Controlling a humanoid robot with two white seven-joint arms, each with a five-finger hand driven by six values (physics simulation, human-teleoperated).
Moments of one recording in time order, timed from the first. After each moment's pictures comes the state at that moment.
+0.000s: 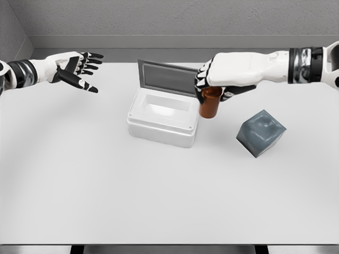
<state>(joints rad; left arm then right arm) -0.93 0.61 -0.76 -0.98 0.49 0.27 -0.61 -1.26 -0.85 1.25 -1.54 0.09 -0.61 0.39</state>
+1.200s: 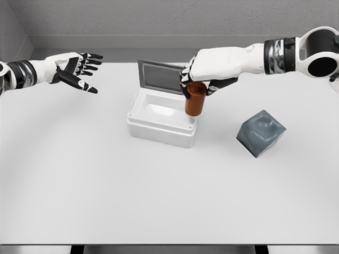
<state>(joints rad) -0.93 0.61 -0.76 -0.98 0.49 0.27 -0.61 -1.33 -0.72 1.33 -1.41 0.09 -0.61 0.41</state>
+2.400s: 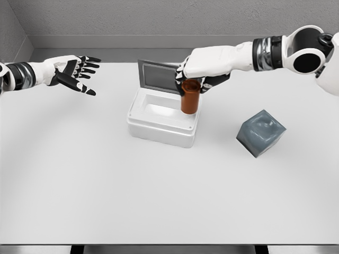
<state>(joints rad) -0.93 0.62 -0.76 -0.98 0.48 0.30 -0.61 -1.34 -0.64 1.35 -1.30 0.09 -0.61 0.42</state>
